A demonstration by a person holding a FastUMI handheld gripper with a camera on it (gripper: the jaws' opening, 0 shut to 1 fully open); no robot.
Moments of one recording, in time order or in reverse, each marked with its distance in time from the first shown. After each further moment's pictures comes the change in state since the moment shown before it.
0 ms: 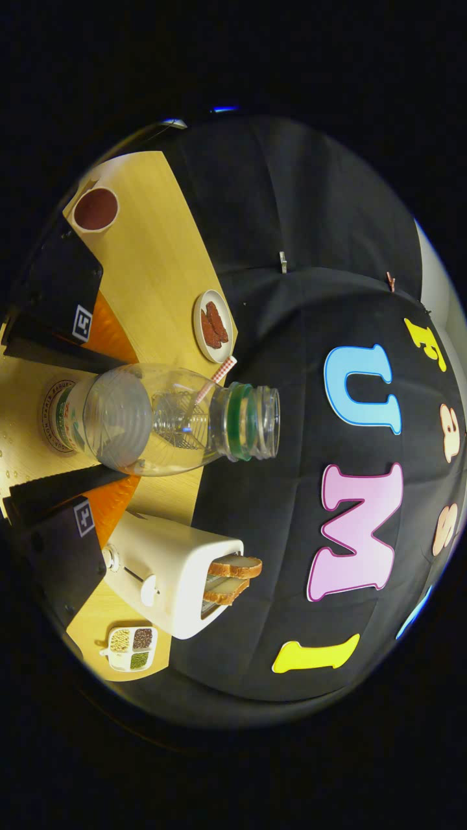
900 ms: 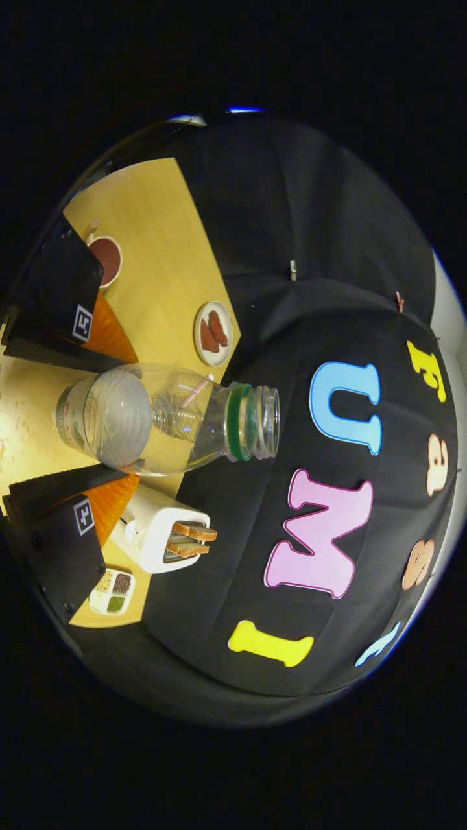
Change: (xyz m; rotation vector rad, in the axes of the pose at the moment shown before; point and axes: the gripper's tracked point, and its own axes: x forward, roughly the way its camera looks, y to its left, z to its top) arm -0.089 0.017 0.071 -0.057 0.003 -0.039
